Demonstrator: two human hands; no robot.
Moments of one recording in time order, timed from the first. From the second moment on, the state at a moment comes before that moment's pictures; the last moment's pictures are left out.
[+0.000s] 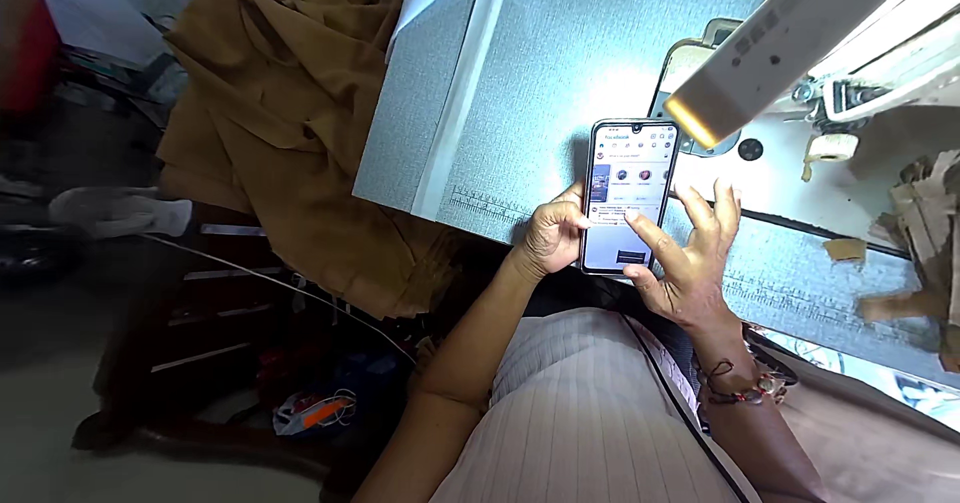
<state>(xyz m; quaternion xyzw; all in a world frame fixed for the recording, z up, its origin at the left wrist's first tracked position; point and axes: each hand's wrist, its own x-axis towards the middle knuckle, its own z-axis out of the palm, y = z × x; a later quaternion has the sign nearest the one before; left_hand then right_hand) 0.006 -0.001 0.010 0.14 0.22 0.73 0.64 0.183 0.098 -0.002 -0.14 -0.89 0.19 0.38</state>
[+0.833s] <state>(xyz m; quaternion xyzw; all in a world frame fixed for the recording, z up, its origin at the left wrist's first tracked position) 0.005 -0.002 0.010 0.15 0.22 0.72 0.64 0.182 0.097 0.000 -0.23 -0.88 0.15 0.40</state>
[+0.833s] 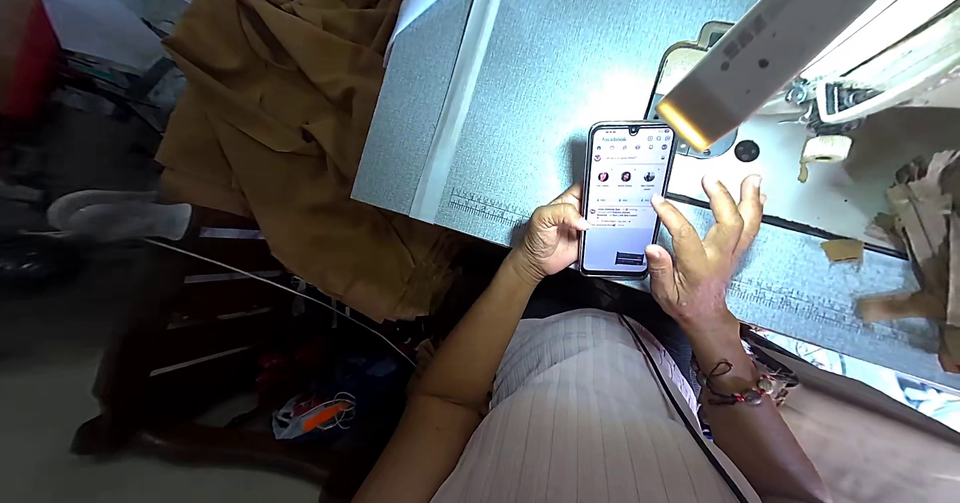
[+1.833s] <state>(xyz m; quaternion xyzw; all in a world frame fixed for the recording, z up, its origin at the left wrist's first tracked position) 0.006 -0.001 0.018 0.12 0.26 0.72 0.63 0.191 0.105 0.004 -0.22 -0.83 0.32 0.40</state>
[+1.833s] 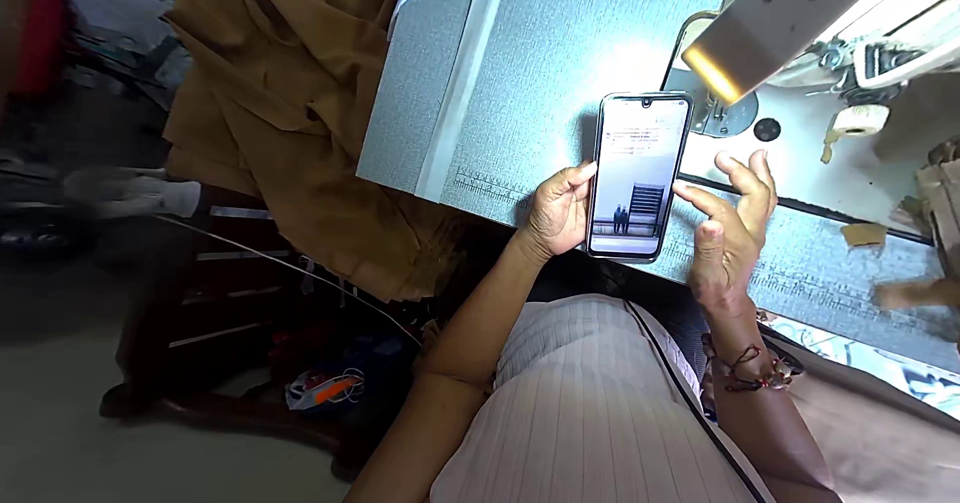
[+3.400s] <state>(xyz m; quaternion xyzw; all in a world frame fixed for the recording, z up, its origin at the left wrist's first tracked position) 0.006 0.001 0.017 0.13 0.25 0.73 0.63 0.190 0.108 0.000 -0.20 -0.82 0.35 0.41</state>
